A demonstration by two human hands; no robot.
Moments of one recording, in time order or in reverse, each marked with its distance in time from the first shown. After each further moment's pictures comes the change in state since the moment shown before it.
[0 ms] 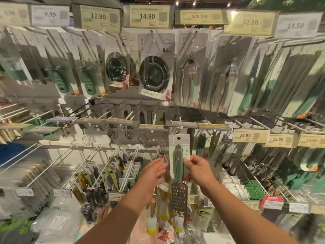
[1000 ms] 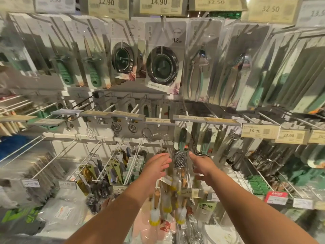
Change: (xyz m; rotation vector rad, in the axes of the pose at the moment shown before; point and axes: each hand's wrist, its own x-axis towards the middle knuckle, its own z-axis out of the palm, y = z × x) left_hand 0.005 0.007 -0.010 0.135 -0.004 -0.027; right_hand 0.027 0.006 0.000 -0.098 0.041 0.415
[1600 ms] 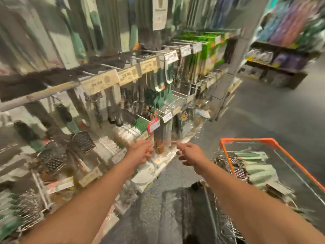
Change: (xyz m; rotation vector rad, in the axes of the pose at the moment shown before) left_hand -0.033 -0.088 0.241 0.538 -0.696 -0.119; right_hand -0.166 0.210 -0.202 0.332 0.613 0.153
